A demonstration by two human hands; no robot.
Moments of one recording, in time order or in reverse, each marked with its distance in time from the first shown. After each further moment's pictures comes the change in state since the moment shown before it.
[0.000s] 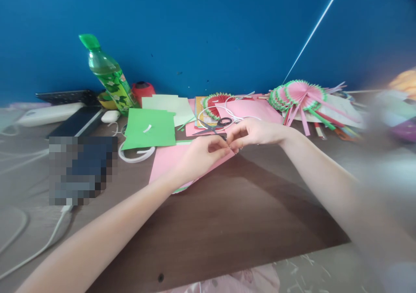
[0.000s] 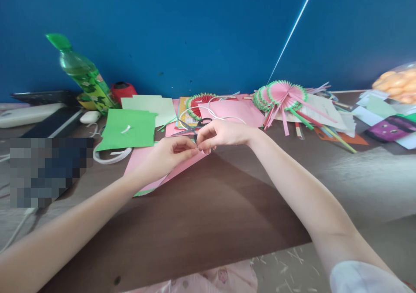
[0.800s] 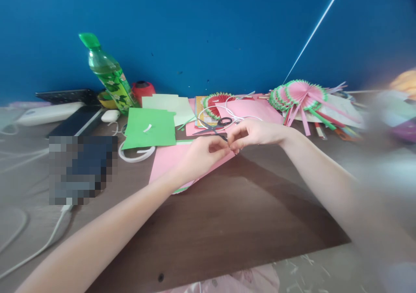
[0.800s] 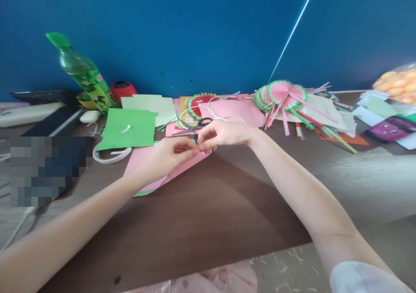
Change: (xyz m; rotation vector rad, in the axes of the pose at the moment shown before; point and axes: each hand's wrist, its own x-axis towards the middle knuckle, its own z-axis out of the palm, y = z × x) left_hand -0.001 0.004 0.000 0.024 -0.015 -0.016; right_hand 0.001 0.001 0.000 -0.008 -0.017 0.027
